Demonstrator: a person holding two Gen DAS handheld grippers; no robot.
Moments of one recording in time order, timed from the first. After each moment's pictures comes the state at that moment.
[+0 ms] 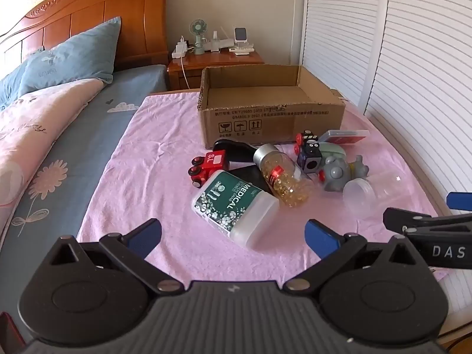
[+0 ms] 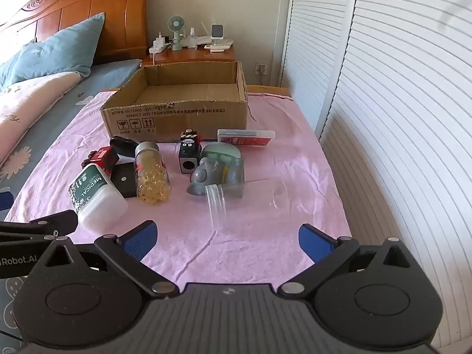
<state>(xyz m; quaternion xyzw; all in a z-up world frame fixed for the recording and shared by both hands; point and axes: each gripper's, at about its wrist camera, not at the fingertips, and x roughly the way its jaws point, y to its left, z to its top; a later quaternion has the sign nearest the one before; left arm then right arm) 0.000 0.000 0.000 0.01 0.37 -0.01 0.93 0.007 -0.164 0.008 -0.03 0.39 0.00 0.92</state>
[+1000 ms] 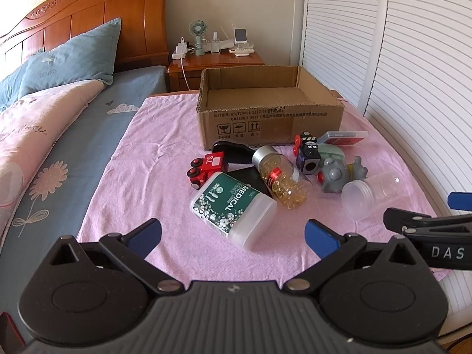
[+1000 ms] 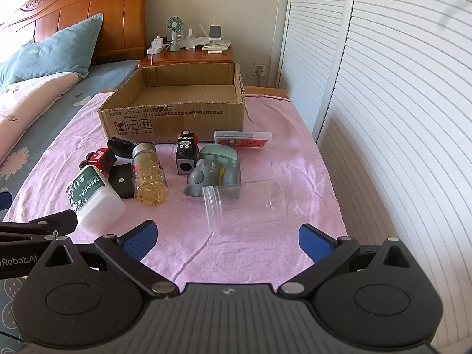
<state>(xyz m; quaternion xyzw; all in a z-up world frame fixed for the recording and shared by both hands) 0.000 -0.002 0.001 0.01 0.38 -0.01 0.93 0.007 -0.166 0.010 -0.03 0.39 0.00 0.92</state>
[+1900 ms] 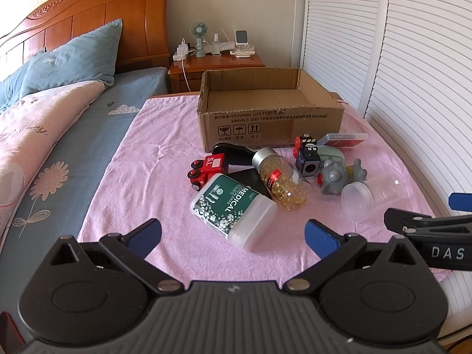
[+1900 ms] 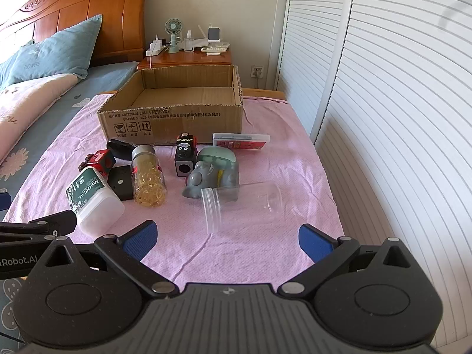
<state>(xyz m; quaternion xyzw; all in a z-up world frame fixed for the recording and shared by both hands) -0.001 -0.002 0.004 0.01 0.37 -0.01 0.93 0.006 -0.167 0.012 -0.03 0.39 0.00 0.92</state>
